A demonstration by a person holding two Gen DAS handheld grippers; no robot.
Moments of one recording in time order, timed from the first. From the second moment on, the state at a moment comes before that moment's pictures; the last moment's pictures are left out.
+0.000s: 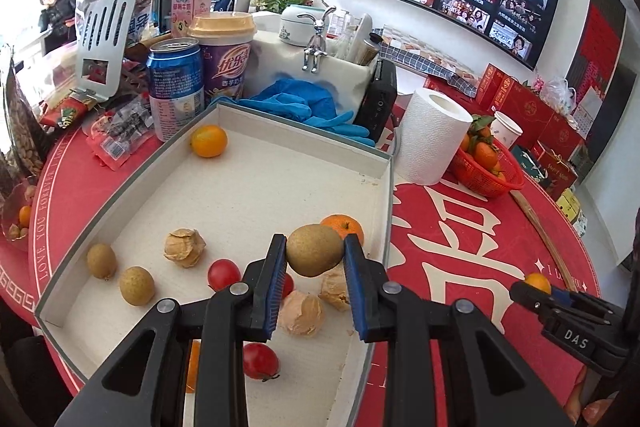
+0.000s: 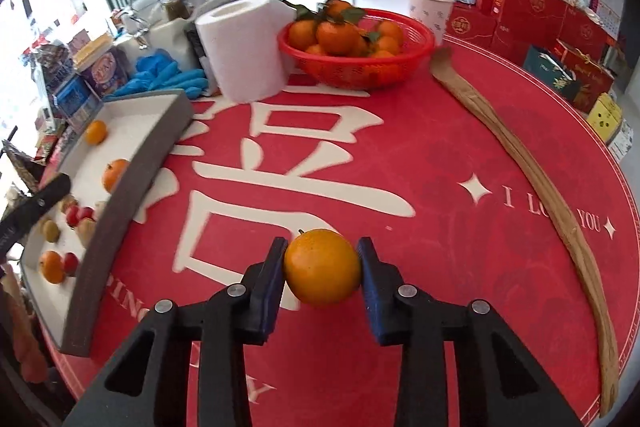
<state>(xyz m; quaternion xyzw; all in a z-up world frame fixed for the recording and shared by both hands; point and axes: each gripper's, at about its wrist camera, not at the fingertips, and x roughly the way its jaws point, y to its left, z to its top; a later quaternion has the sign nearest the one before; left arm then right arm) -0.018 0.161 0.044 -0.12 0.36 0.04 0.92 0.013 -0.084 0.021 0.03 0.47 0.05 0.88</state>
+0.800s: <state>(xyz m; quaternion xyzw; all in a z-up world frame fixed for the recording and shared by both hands) -0.008 0.206 0.021 -0.15 0.42 0.14 0.89 0.092 0.097 0.034 -0.04 0.49 0.20 0.85</state>
